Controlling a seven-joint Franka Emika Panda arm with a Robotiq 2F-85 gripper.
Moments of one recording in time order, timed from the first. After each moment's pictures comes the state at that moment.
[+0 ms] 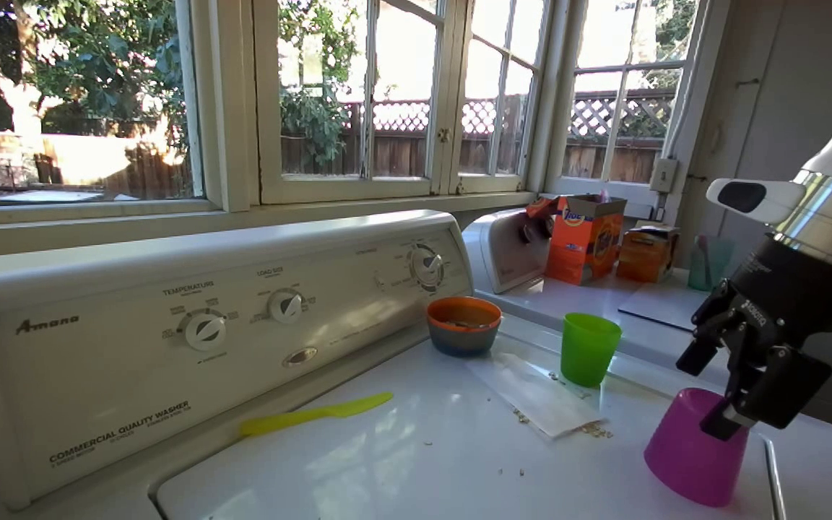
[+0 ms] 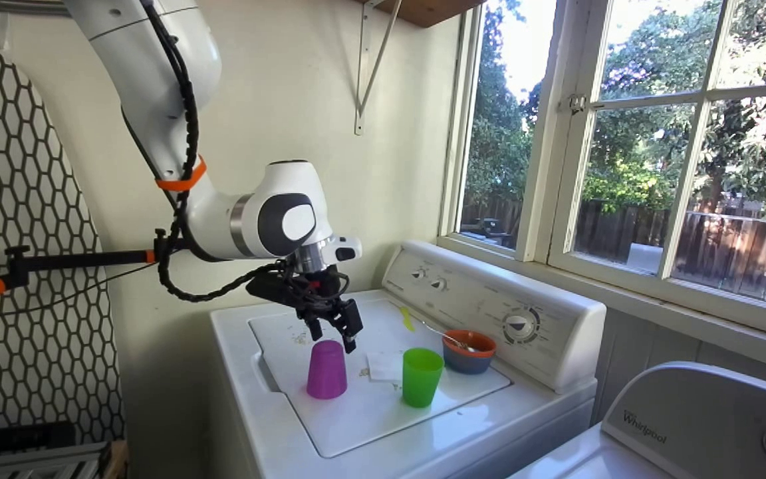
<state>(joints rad) 0.28 -0.02 0.28 -2.58 -0.38 2.83 0.28</state>
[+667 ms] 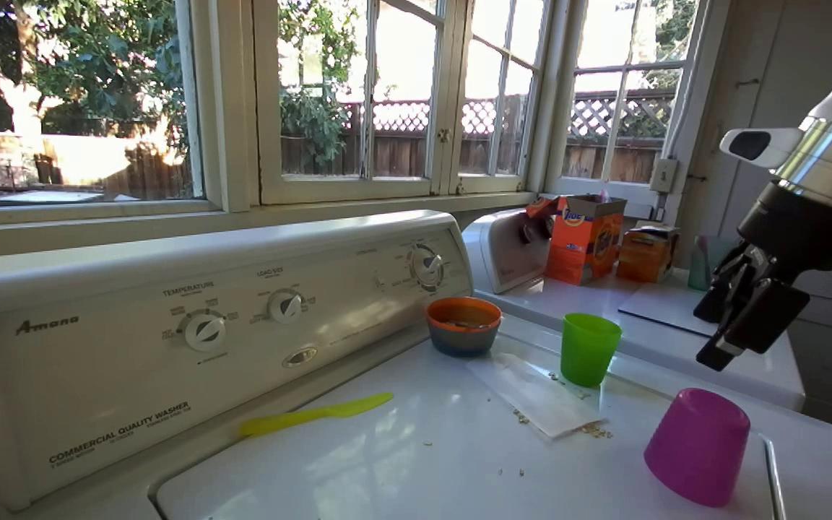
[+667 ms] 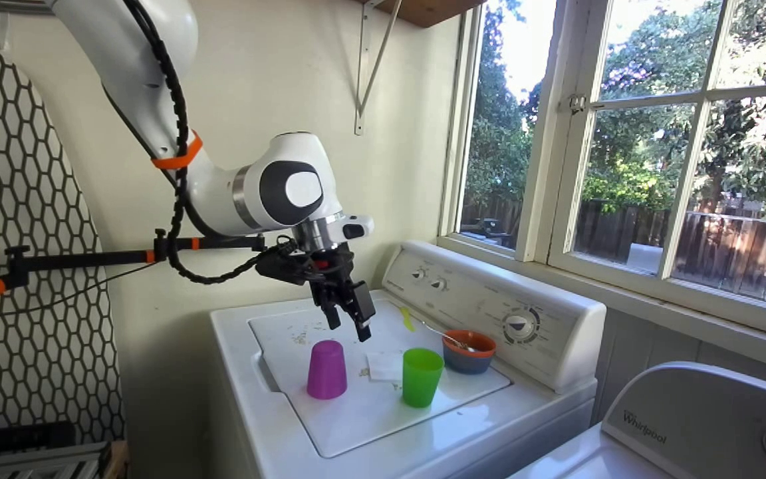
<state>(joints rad) 0.24 -0.14 0.26 -2.56 -0.41 2.67 0.40</state>
